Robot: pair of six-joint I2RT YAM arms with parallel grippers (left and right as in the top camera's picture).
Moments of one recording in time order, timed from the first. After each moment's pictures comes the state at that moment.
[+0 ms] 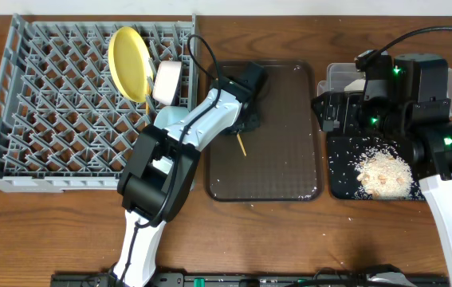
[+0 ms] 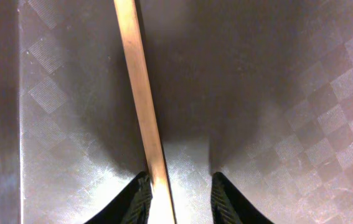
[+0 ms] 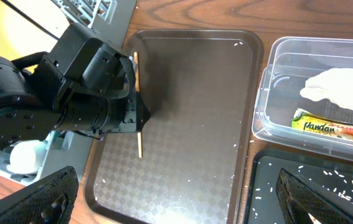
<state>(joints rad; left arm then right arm) -0.55 2.19 1.62 -0.79 -0.05 -0.73 0.16 1.28 1.40 -0.94 -0.28 0.18</state>
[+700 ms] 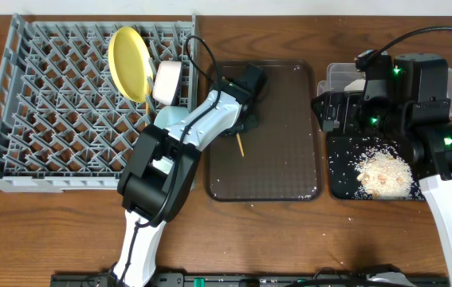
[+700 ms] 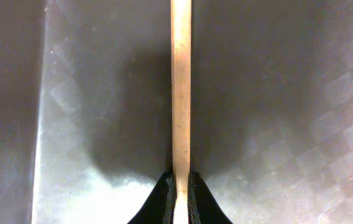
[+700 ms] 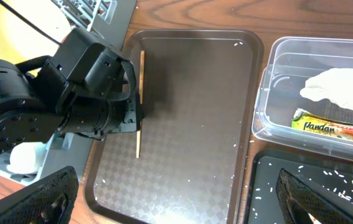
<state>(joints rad) -0.55 2.19 1.60 -0.78 -0.08 -0.77 0.16 1.28 1.40 -0.94 -0.28 0.18</state>
